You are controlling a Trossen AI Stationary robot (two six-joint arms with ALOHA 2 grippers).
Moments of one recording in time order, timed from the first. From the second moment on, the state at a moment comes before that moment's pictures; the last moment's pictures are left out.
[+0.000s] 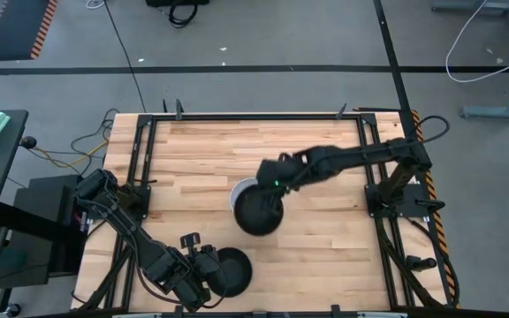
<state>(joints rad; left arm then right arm) -0.78 1.80 1.56 -1.09 -0.35 -0.98 0.12 1.73 1.68 -0.99 0.17 0.46</state>
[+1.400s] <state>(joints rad) -0.77 1.80 1.56 -1.09 -0.34 -0.96 -0.04 1.88 1.69 -1.15 0.02 0.43</state>
